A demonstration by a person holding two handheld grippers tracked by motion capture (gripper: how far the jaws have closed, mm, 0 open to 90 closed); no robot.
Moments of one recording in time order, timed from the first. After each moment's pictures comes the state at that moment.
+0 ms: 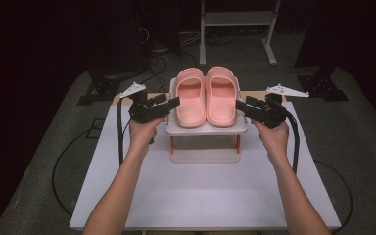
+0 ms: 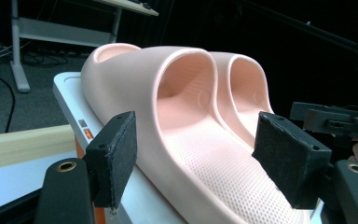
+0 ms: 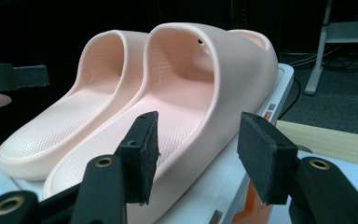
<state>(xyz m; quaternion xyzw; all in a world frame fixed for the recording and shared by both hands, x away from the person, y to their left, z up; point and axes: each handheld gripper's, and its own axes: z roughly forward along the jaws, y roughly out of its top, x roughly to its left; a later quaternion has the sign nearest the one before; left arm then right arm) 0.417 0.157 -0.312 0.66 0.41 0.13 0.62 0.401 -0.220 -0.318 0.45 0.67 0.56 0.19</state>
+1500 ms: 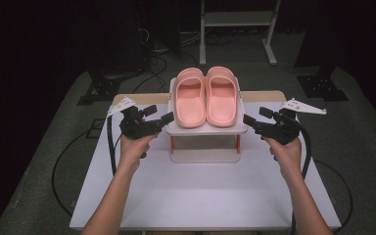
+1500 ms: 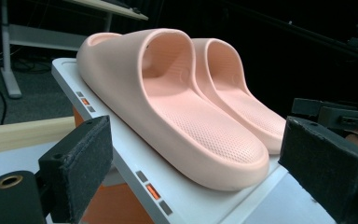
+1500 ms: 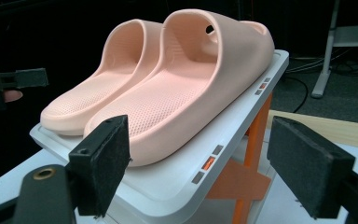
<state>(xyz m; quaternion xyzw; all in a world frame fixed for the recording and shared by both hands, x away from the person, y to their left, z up) 0.376 0.177 -0.324 0.66 0.39 0.13 0.63 0.359 -0.244 -0.329 0.44 0.66 0.58 0.18</state>
